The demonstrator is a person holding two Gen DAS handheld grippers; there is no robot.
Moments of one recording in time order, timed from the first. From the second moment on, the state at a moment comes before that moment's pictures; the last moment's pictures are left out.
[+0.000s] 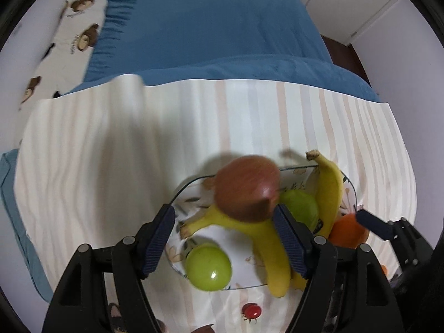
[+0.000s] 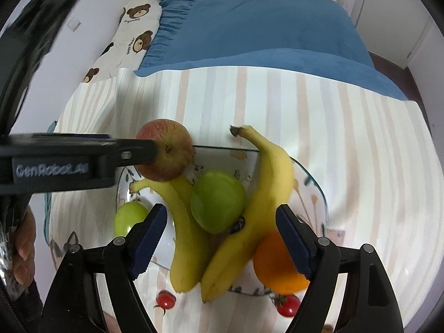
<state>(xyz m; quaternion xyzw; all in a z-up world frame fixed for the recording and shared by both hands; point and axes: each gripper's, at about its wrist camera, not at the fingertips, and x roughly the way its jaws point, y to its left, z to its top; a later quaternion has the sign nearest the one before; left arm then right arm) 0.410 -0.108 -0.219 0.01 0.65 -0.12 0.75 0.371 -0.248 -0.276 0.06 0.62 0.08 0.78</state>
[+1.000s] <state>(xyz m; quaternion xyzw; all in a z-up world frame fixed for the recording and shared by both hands) 0.232 -0.081 -0.118 0.05 0.48 -0.03 0.88 0.218 -0.280 -0.175 0.05 0.52 -0.01 0.85</state>
